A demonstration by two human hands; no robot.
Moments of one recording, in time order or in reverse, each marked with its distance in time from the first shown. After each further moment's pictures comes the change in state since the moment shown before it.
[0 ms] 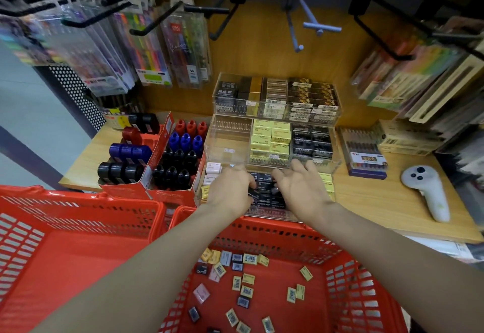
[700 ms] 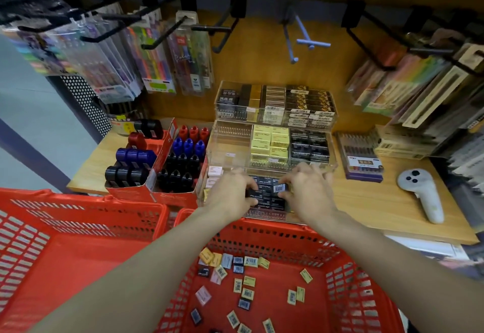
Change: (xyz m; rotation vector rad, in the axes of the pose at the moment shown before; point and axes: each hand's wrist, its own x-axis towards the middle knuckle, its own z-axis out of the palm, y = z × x) left_hand -0.008 -0.003 -0.004 -0.119 0.032 0.010; right_hand -0.019 0.000 -0.027 0.358 0.025 0.329
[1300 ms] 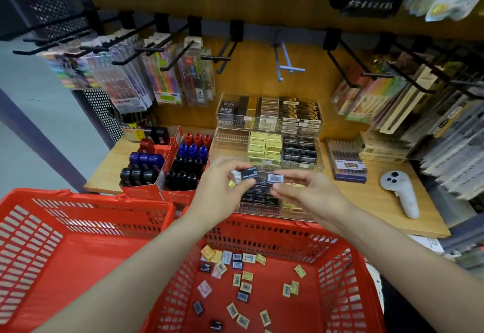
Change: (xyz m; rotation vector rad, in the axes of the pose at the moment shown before) left_hand -0.064 0.021 -0.054 -0.417 0.312 0.124; right_hand -0.052 0.004 -0.063 1.611 -0.302 0.242
